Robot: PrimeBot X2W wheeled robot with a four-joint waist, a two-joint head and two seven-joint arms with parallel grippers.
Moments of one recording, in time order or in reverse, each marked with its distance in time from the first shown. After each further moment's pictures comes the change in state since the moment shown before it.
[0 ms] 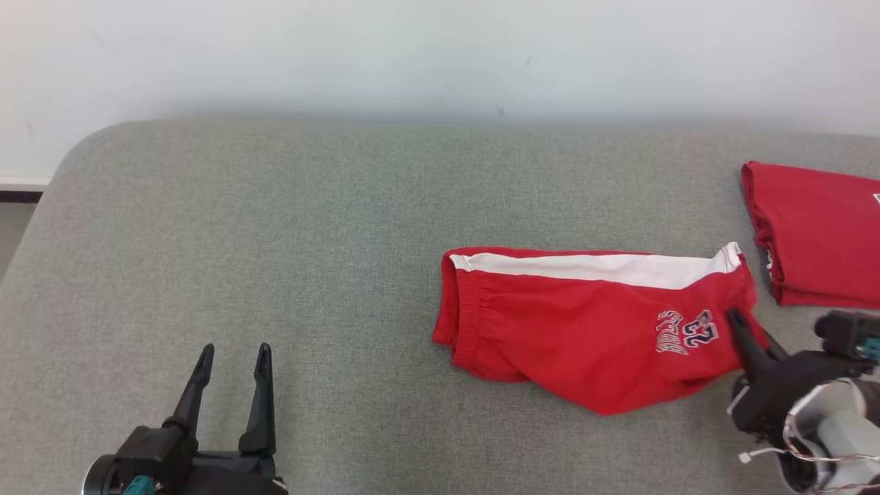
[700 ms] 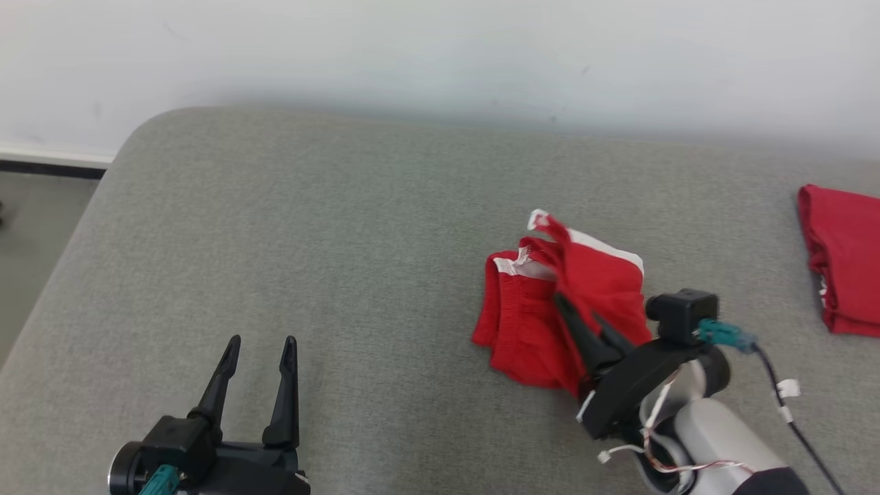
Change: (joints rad) left arm -0.022 -0.014 -0.043 0.010 -0.001 0.000 0.000; right arm 0.013 0.254 -0.004 -0.290 -0.239 0.000 0.149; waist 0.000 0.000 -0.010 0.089
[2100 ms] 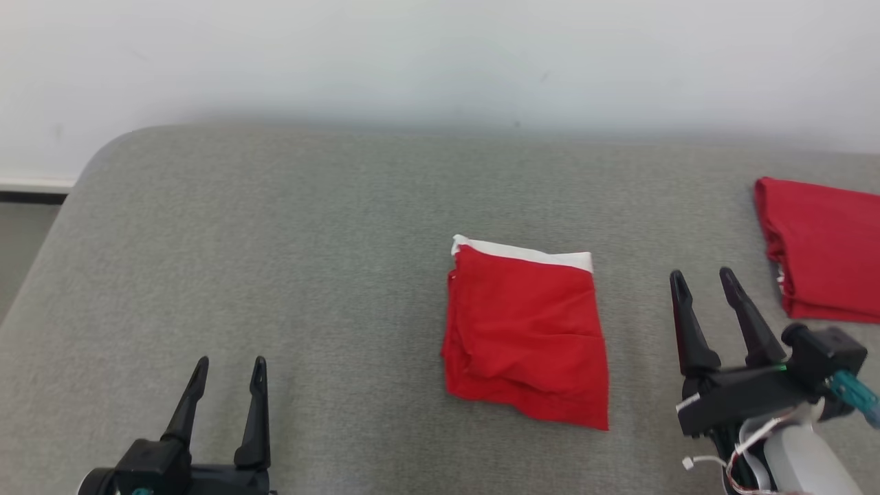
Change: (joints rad) left arm 0.049 0.016 0.056 -0.017 0.044 0.000 0.000; right arm 0.150 -0.004 -0.329 -0.075 -0.231 0.000 -0.241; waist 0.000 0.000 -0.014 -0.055
